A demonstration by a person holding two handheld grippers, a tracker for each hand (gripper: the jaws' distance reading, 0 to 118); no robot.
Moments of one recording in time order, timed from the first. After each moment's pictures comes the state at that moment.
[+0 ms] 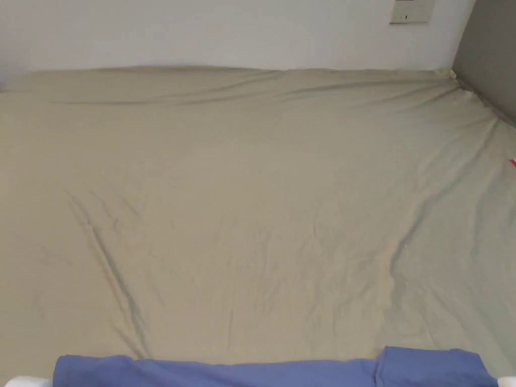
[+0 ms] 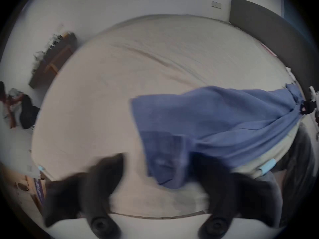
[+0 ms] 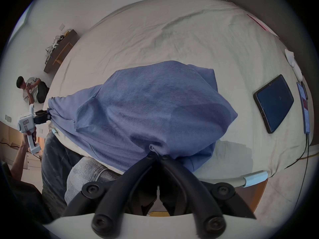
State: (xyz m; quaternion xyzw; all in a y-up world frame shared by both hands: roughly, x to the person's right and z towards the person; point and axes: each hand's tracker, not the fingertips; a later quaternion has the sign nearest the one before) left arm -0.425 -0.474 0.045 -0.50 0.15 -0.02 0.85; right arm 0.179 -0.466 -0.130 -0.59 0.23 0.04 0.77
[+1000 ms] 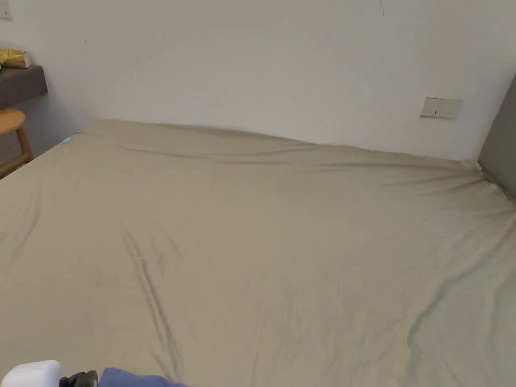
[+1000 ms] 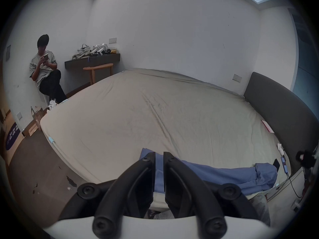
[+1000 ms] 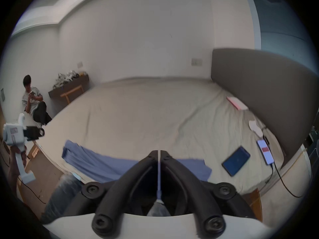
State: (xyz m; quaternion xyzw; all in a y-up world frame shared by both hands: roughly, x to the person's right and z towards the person) left arm -0.352 -0.352 0.114 -0.27 0.24 0.15 0.92; right arm 0.117 -0.321 -0.009 -0.24 0.20 0.04 0.95
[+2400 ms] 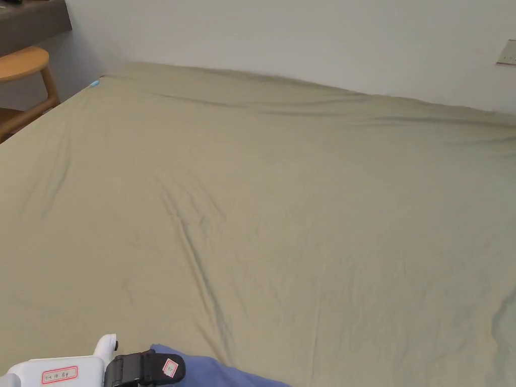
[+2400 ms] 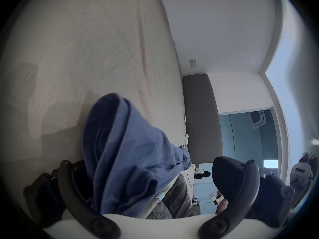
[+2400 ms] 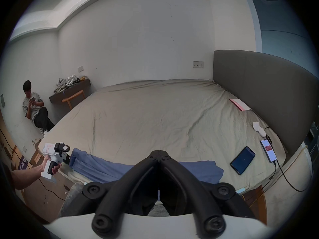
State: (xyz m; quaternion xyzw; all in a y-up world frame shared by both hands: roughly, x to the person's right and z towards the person) left arm -0.532 -0.548 0.026 -0.36 -0.19 0.57 0.71; right arm 0.013 -0.293 -0.003 -0.27 0.19 0.03 0.94
